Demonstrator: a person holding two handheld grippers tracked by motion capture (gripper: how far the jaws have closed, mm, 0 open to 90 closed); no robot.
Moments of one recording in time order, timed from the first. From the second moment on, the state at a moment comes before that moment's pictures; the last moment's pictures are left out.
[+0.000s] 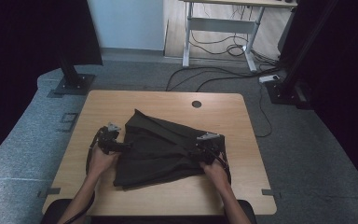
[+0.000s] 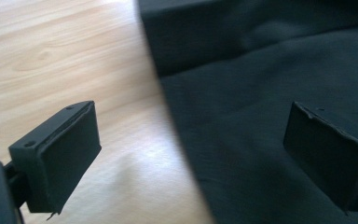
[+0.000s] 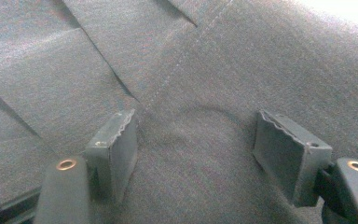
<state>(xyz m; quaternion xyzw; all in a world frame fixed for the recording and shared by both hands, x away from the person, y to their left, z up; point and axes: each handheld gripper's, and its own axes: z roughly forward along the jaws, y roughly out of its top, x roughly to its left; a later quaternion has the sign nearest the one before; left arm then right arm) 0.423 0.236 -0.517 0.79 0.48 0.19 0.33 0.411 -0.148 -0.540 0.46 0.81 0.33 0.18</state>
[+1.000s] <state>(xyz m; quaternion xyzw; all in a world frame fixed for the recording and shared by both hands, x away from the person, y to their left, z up) 0.420 0.230 -0.547 0.79 0.49 0.16 0.32 0.426 -0.125 -0.495 0.42 0.82 0.35 0.15</state>
